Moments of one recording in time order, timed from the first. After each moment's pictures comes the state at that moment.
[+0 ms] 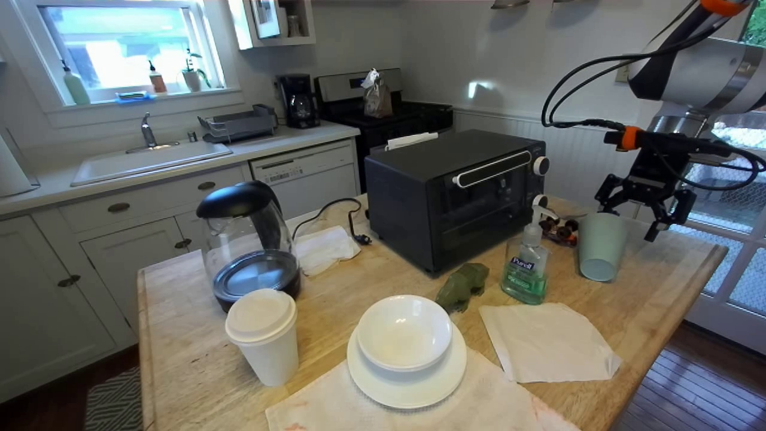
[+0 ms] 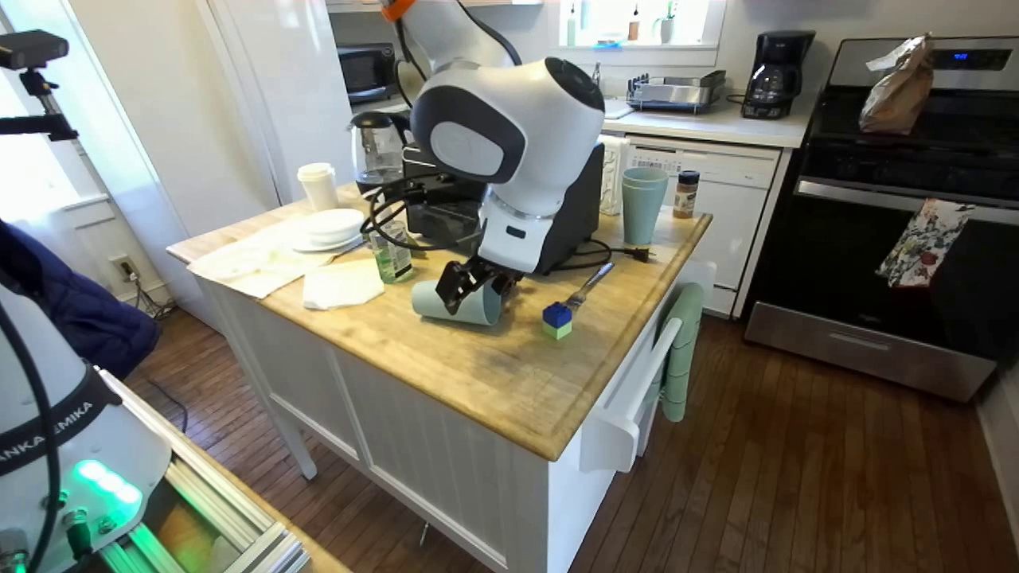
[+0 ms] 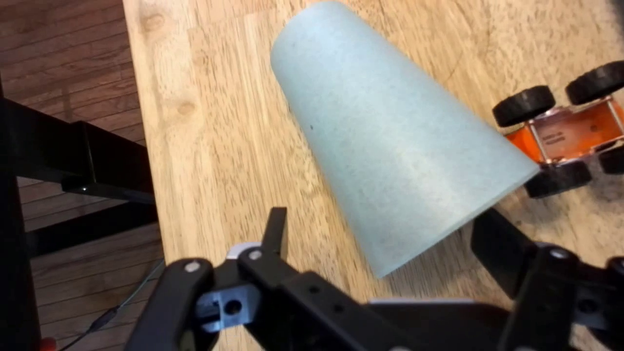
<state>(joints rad) -0.35 0.34 -0.31 -2.20 0.61 2.15 0.78</state>
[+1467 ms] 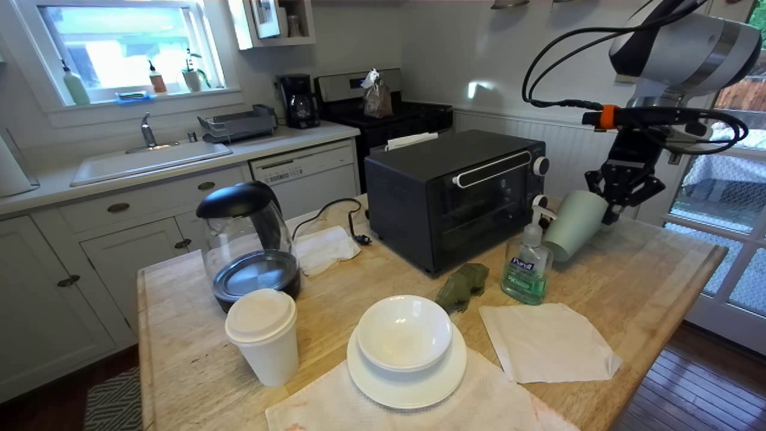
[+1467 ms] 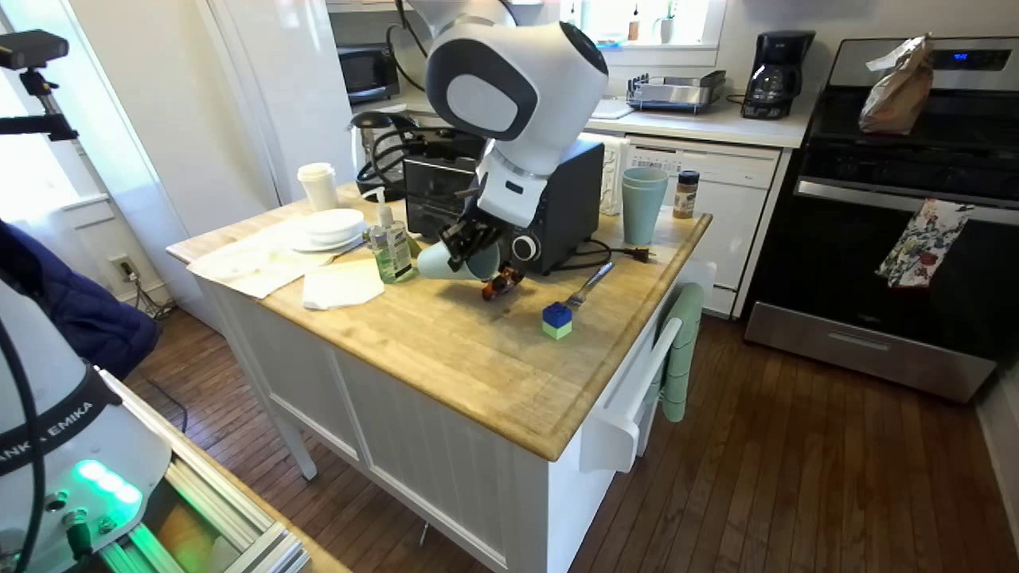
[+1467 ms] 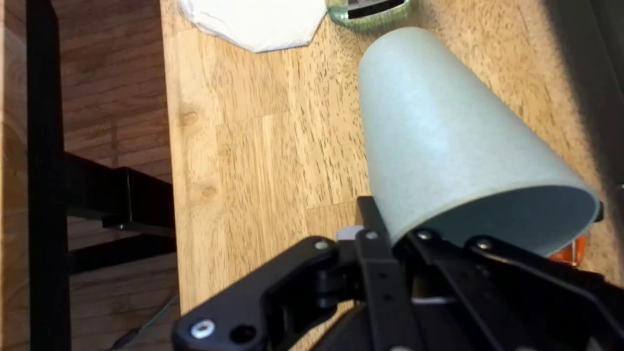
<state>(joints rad) -0.29 0.32 -0.31 -2.11 0.57 1.96 0.87</state>
